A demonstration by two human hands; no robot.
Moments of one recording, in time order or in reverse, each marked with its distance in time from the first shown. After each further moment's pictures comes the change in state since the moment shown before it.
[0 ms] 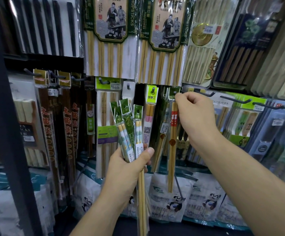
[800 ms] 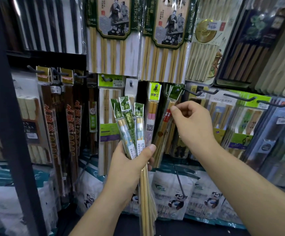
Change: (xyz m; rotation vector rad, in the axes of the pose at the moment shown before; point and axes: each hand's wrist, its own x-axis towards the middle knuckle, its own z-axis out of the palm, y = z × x) left_hand -0.001 0.003 0.000 -0.014 -0.011 0.036; right_hand -0.014 0.029 0.000 -0.203 -0.025 -0.092
